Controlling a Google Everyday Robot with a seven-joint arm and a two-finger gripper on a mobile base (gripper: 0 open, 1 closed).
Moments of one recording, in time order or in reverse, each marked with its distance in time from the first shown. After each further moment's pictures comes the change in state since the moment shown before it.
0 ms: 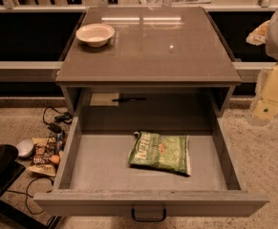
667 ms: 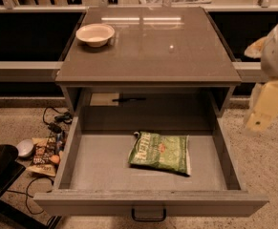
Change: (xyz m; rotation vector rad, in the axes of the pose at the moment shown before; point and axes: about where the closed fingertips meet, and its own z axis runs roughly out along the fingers) arm 0.009 0.005 0.028 0.008 -0.017 0.024
